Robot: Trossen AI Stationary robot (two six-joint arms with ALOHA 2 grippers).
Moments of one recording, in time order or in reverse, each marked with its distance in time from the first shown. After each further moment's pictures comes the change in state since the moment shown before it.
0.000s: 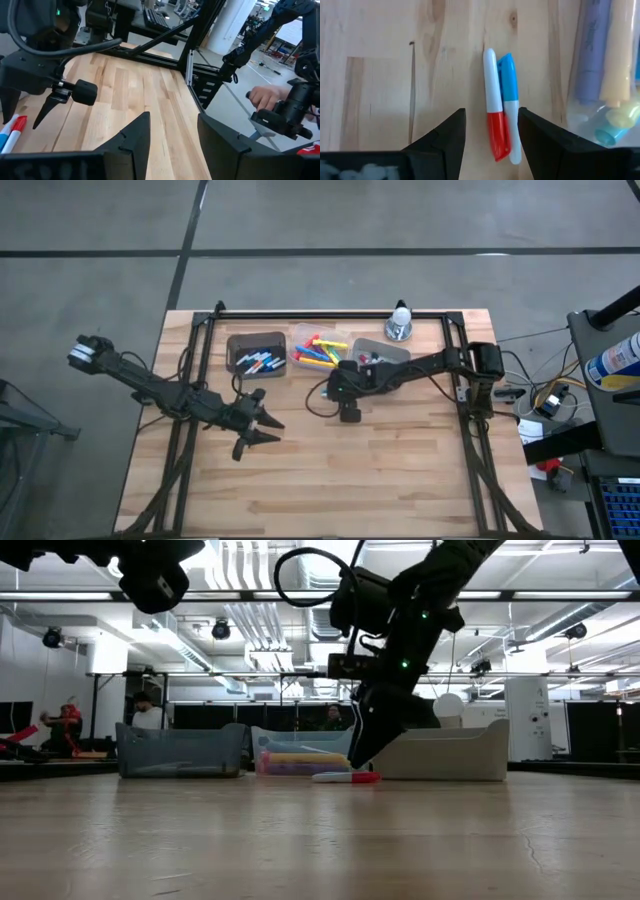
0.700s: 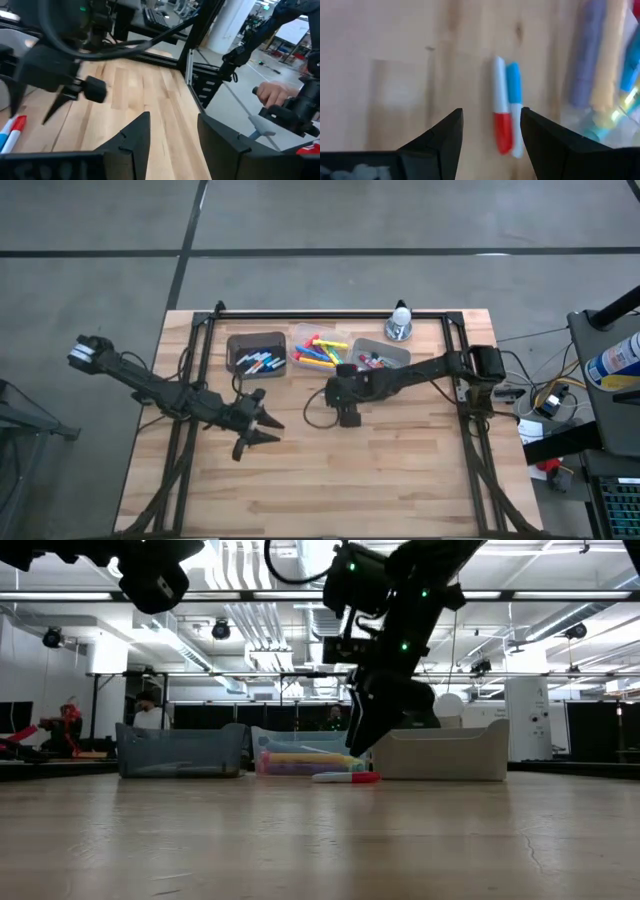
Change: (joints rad) left arm 0.001 -0.001 0.000 -0.004 0.003 0.002; right arm 0.067 0.000 0.076 -0.113 0.079 0.007
